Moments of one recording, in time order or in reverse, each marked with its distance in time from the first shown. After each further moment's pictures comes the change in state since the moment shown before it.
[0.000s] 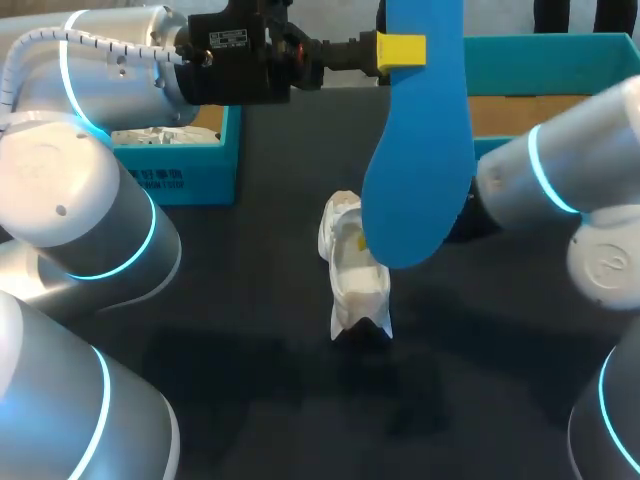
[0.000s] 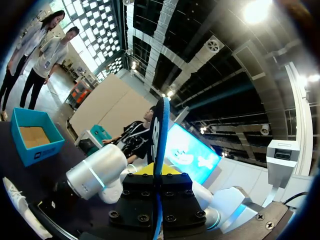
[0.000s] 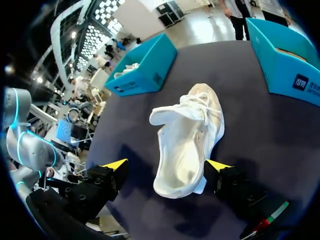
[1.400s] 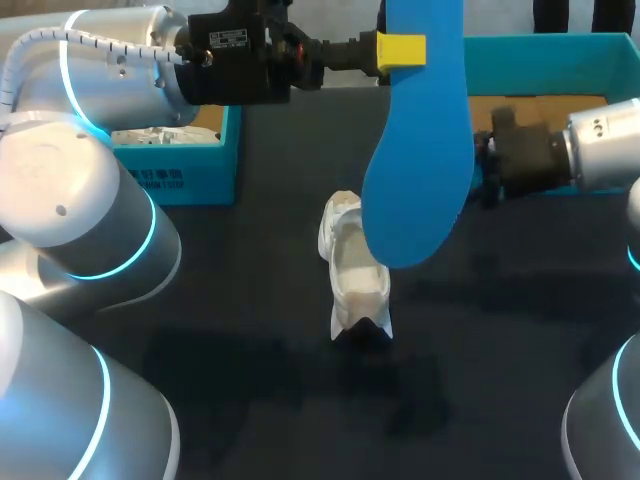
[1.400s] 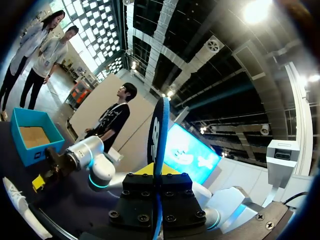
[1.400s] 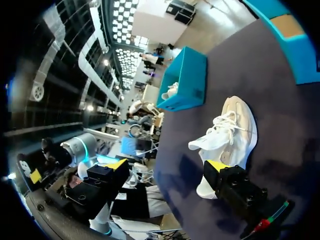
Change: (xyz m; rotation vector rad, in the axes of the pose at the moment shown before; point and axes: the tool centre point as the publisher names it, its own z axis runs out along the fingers) left arm 0.000 0.000 0.000 0.000 0.000 0.000; right arm 0.004 0.066 -0.073 0.002 0.584 0.229
